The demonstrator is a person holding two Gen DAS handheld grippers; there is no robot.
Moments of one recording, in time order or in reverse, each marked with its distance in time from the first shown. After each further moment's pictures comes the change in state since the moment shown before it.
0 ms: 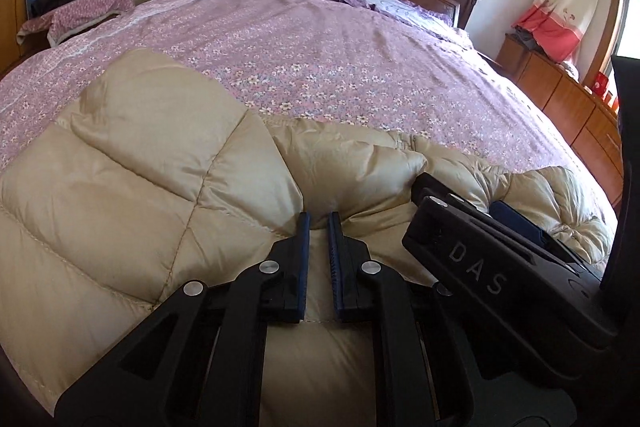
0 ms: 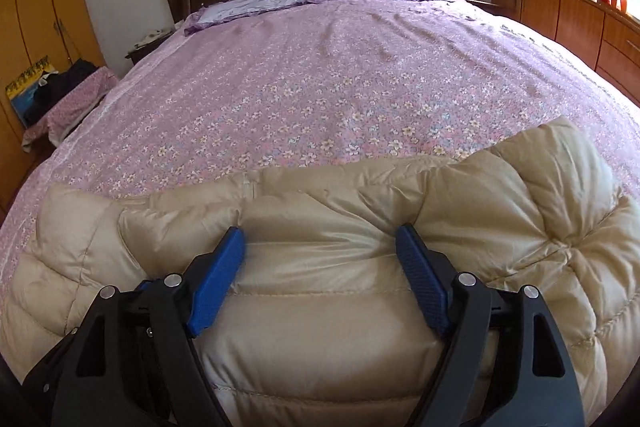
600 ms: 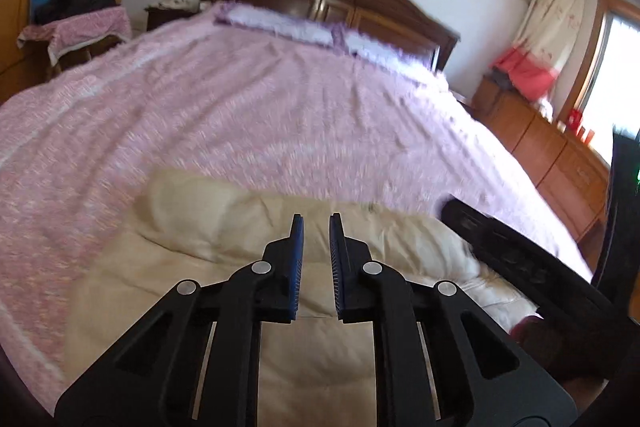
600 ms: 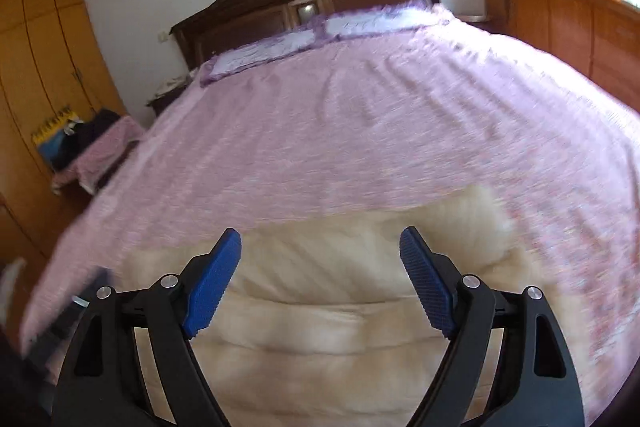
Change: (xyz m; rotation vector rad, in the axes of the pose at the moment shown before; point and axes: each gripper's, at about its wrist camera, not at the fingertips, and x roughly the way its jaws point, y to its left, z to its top) left arm -0.079 0.002 0.032 -0.035 -0.103 -0.075; right arm -0.085 -0.017 0.039 0.061 -0.082 0.087
